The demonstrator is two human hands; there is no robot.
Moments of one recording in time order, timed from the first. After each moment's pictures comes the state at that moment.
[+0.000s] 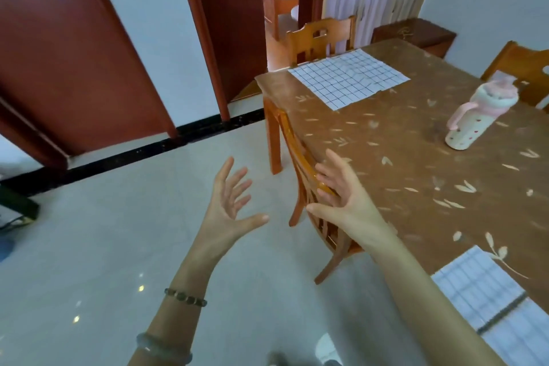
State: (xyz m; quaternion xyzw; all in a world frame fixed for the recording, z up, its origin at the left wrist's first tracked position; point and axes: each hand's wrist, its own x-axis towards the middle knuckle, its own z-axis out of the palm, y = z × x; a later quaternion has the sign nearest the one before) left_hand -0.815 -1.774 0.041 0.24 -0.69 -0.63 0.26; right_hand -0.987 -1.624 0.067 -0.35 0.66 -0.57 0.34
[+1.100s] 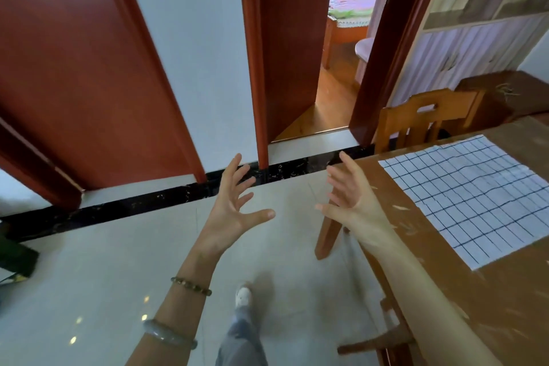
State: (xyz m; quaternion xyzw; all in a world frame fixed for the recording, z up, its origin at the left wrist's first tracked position) left_hand -0.995 -2.305 0.035 0.29 -0.69 -0.59 0.30; right_hand -1.187 -2.172 0.059 -0.37 0.63 -0.58 0.35
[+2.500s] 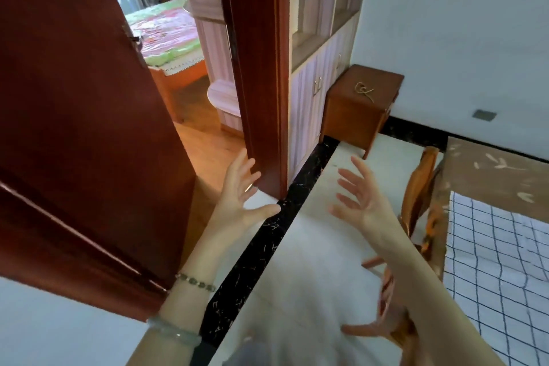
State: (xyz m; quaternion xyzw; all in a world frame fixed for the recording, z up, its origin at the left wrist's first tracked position) left_hand -1.602 -2.800 0.054 0.00 -0.75 -0.66 0.08; right_hand -1.645 -2.565 0.066 -0.12 0.75 -0.65 0.10
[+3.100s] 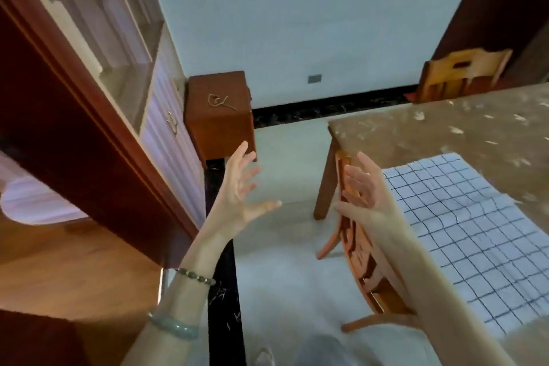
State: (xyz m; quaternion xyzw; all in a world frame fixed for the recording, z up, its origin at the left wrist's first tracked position) left_hand -1.931 -2.747 0.051 -0.30 -0.69 -0.63 -0.19; right_hand -1.784 -2.542 0.058 0.17 0.73 -0.65 -0.15
